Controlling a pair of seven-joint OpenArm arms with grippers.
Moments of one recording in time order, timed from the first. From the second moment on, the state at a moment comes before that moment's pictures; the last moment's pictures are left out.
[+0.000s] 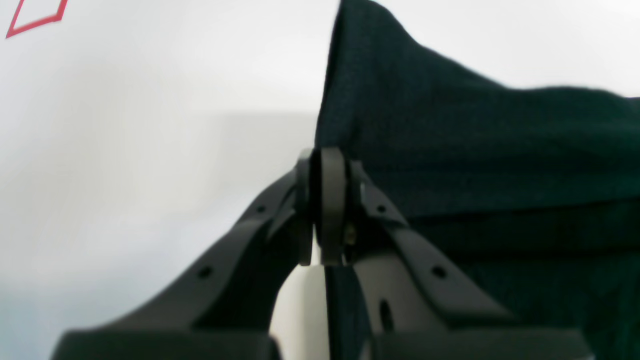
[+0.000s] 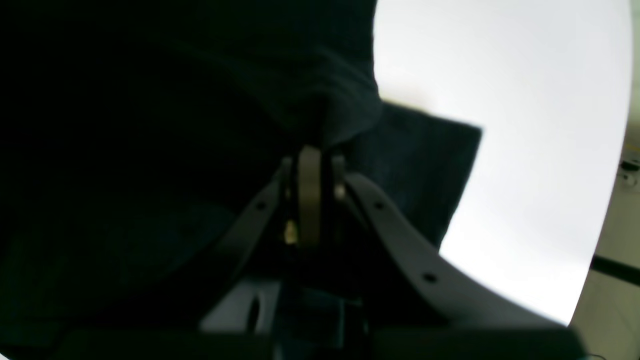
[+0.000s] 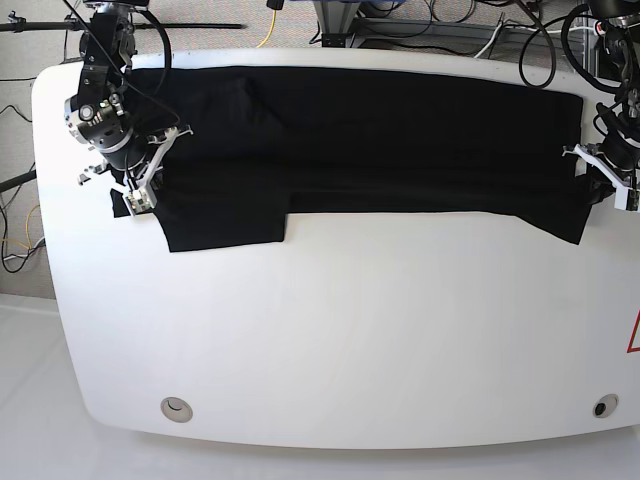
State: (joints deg) left arm 17.1 -30.0 -28.5 87.8 -26.5 -29.5 29.1; right arm -14.9 16.4 16.5 106.7 9.1 28.6 -51.6
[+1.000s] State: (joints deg) left arm 17.5 -31.9 -28.6 87.4 -26.0 -29.9 33.7; right arm -14.0 16.4 17.0 106.3 9.7 28.6 -51.9
